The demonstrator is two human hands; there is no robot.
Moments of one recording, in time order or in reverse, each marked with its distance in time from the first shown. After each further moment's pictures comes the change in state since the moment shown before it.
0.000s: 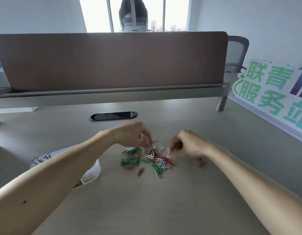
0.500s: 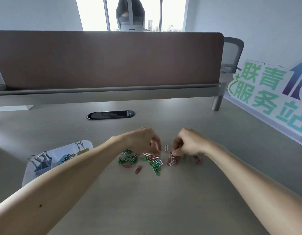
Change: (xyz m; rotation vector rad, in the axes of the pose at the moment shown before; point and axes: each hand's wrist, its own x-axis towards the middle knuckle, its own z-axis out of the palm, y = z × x) left_hand 0.012 0.023 0.029 0.014 -0.010 0.032; right_hand -0.005 0.000 -0.004 -0.050 -0.034 0.128
